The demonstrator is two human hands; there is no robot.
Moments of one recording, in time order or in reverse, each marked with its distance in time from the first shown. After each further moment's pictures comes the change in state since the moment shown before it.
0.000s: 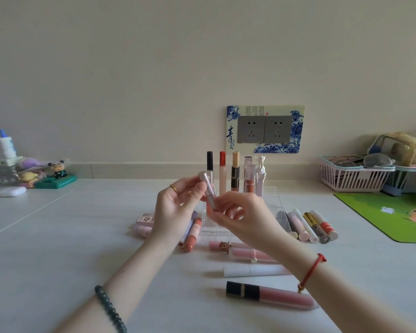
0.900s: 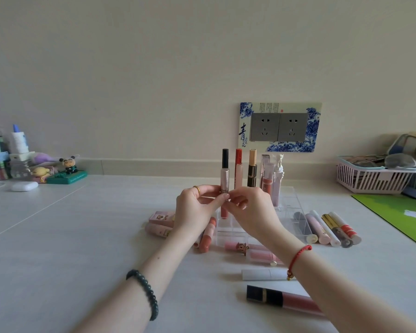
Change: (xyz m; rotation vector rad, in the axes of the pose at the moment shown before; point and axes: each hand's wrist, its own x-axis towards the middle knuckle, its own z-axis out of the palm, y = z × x) left_hand 0.028 -0.042 -0.010 0.377 0.048 -0.105; right_hand 0.031 0.019 0.028 -0.130 0.161 0.164
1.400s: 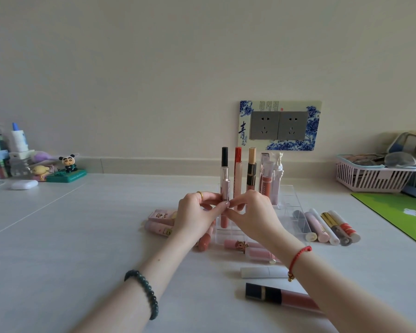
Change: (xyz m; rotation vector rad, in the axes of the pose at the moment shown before) left_hand -0.003 -0.012 0.000 0.156 -0.071 -0.005; right_hand -0.003 0.011 0.004 -0.180 -0.058 0.029
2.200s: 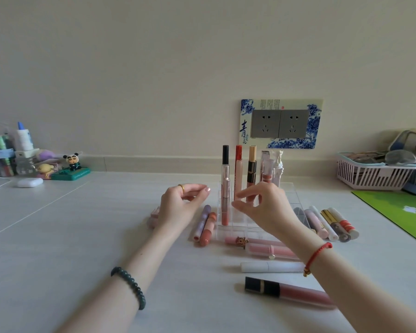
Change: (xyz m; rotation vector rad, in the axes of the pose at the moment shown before) left_hand -0.003 0.004 -0.028 -0.025 0.110 -0.034; right_hand -0.005 0.003 -0.027 0.019 0.010 -0.056
